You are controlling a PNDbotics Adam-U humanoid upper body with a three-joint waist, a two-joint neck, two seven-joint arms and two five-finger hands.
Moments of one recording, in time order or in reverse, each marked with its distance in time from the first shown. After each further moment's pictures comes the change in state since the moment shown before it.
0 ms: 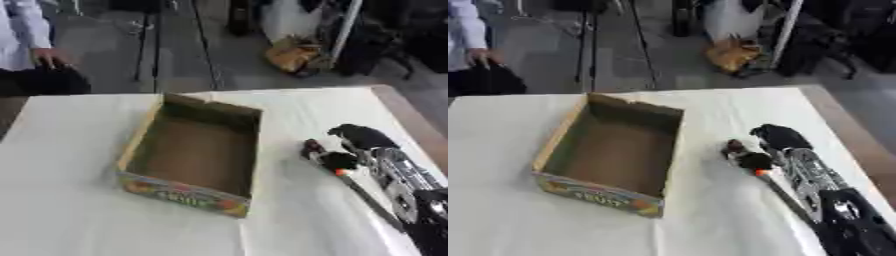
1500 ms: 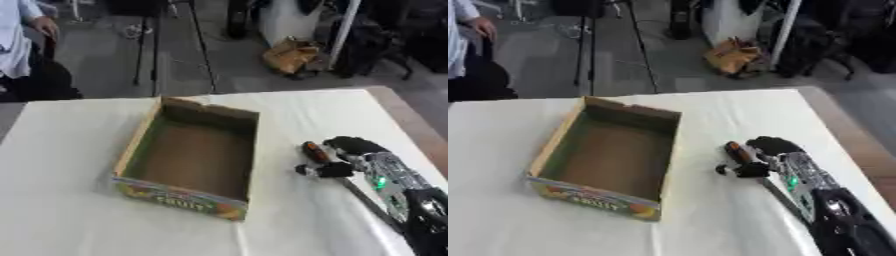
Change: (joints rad) left arm 0.000 -0.001 -0.001 0.000 0.004 -0.004 -0.007; right arm -0.055 0.000 0.003 0.119 -0.010 -0.046 0.096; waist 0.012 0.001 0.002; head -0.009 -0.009
